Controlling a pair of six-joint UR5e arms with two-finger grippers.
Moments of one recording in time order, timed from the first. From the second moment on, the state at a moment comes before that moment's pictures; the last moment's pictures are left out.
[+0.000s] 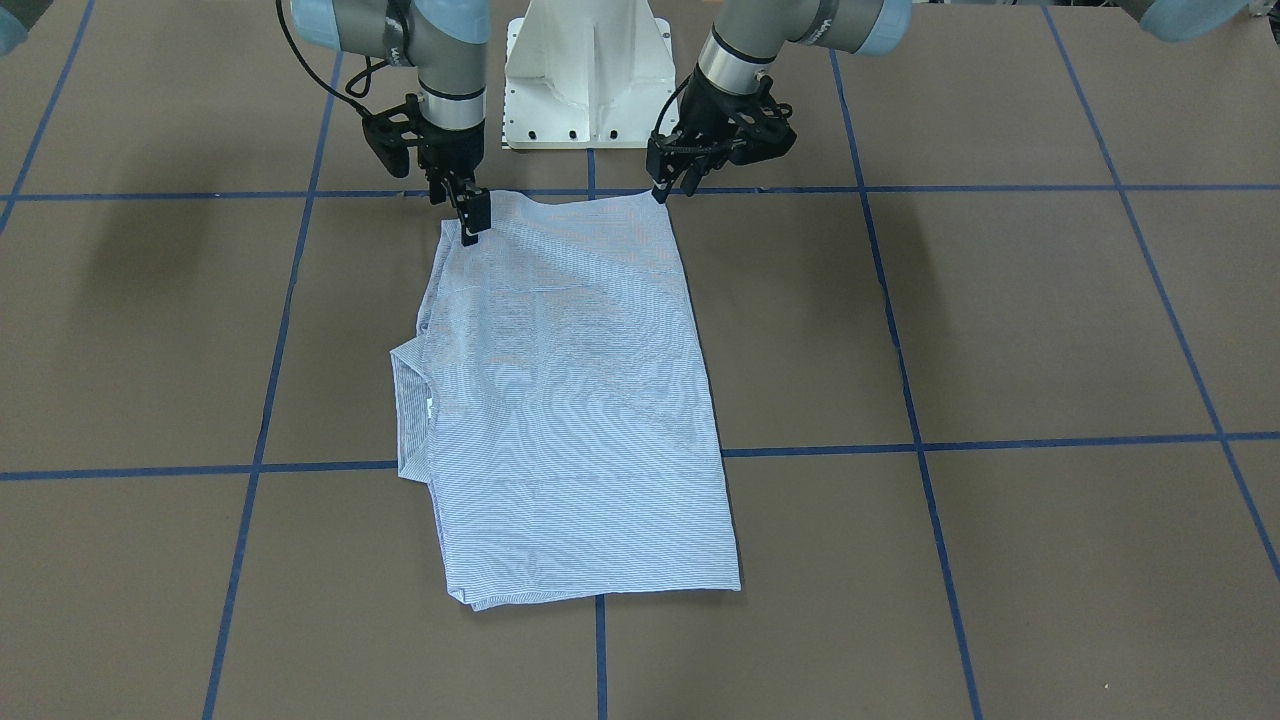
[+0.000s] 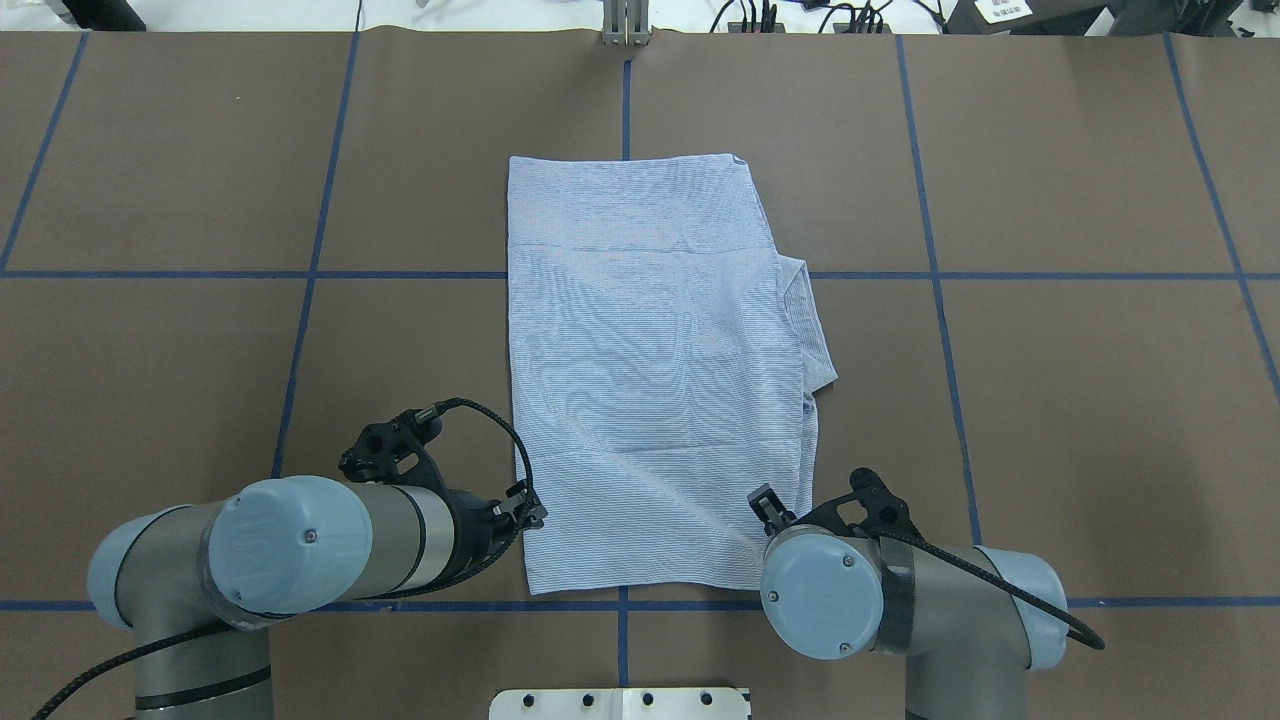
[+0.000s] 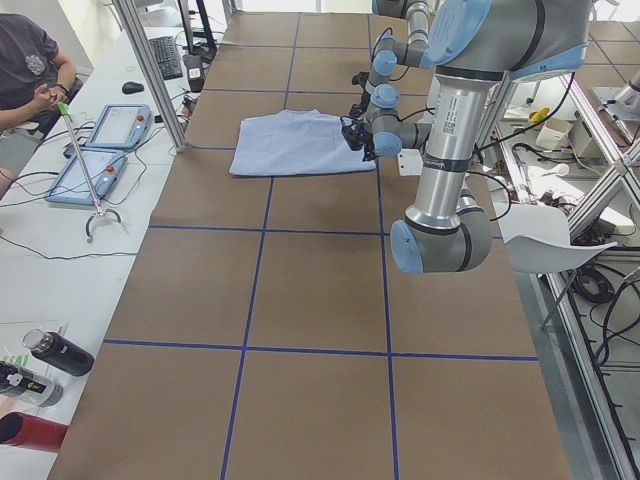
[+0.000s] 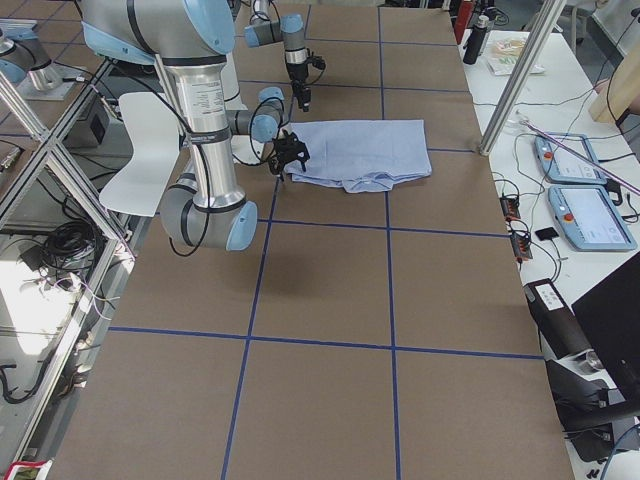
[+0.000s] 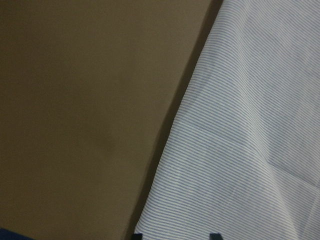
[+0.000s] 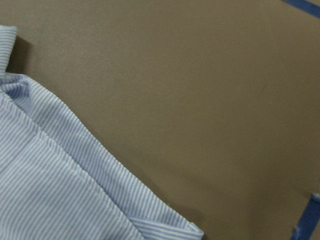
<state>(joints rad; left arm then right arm) -0.25 -1.92 -2.00 -1.88 -1.64 -1.95 0.16 -1.22 1.95 -1.69 1.46 2.47</state>
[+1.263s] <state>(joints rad) -0.25 -1.92 -2.07 -1.82 -1.64 -1.95 0.16 -1.21 1.95 -1.69 1.46 2.47</state>
